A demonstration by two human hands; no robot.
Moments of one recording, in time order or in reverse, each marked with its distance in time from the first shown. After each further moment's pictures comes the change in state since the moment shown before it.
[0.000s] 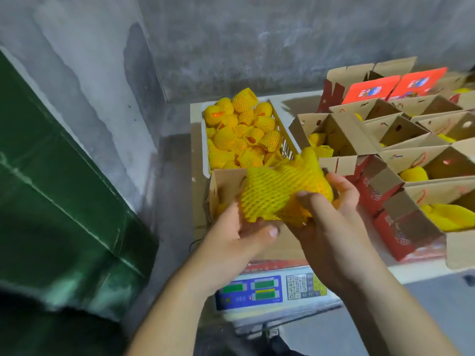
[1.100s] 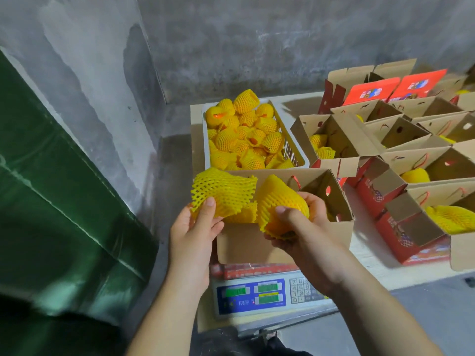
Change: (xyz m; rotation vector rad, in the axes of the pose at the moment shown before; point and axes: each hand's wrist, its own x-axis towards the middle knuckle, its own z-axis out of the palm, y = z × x) left_hand 0.016 -0.048 -0.030 -0.544 0.624 -0.008; right_hand 0.021 0.042 -0.012 -0.202 -0.170 0.178
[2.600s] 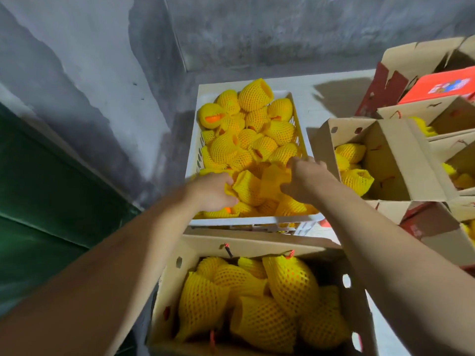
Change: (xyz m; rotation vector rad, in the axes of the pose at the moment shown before) left_hand 0.281 -0.011 0.132 1.625 -0.565 -0.206; right_hand 0.349 -0.078 -0.071 -1.683 -0.132 0.043
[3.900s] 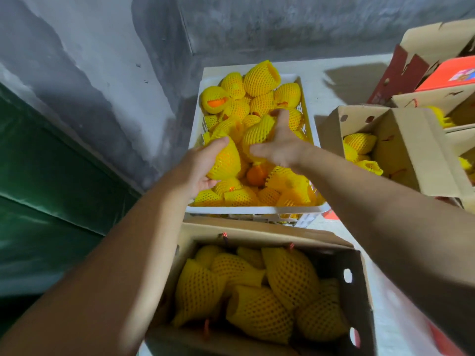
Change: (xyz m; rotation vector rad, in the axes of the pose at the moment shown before) left_hand 0.015 -0.006 0.000 -1.245 0.228 -0.342; right_hand 0.046 -0.041 0.002 0.830 -0.005 -0.219
